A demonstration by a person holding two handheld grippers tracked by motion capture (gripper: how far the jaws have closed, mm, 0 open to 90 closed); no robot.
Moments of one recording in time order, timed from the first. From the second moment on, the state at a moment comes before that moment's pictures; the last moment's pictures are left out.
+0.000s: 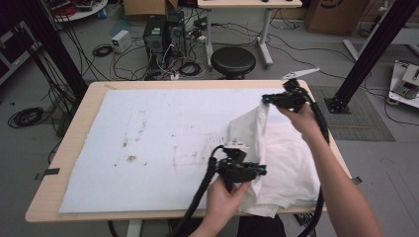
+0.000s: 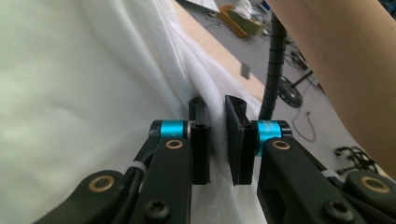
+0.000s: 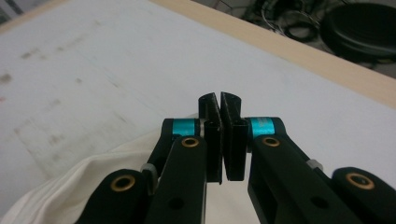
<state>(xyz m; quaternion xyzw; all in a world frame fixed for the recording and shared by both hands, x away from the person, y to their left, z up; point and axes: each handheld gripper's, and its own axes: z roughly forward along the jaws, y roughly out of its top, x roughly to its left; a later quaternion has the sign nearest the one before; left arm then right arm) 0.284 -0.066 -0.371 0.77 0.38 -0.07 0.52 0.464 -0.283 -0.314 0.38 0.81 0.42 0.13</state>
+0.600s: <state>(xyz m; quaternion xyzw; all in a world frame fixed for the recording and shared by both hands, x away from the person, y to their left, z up) 0.317 -0.190 -0.409 0.76 0.36 -0.11 0.53 0.474 -0.417 -0.371 0.47 0.79 0.34 0.17</state>
